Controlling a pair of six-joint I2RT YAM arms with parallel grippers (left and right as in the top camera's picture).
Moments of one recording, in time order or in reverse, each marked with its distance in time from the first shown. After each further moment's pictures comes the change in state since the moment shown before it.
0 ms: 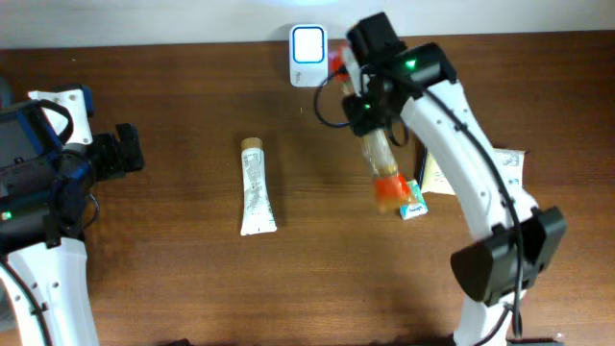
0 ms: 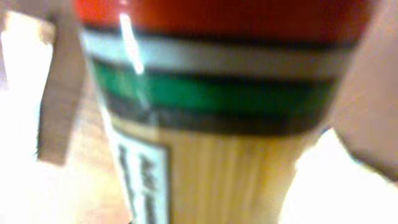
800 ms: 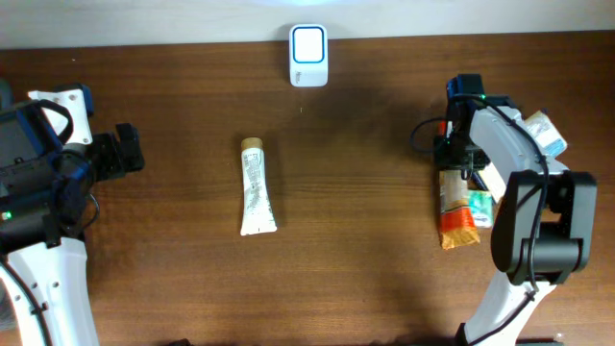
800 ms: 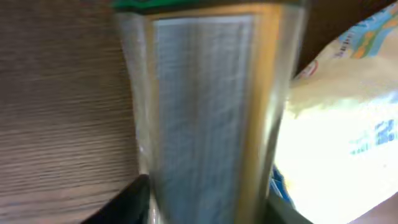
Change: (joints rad) left arm 0.000 0.000 0.000 0.000 0.000 0.000; right arm -0.423 0.039 -0.580 0.385 0.181 0.015
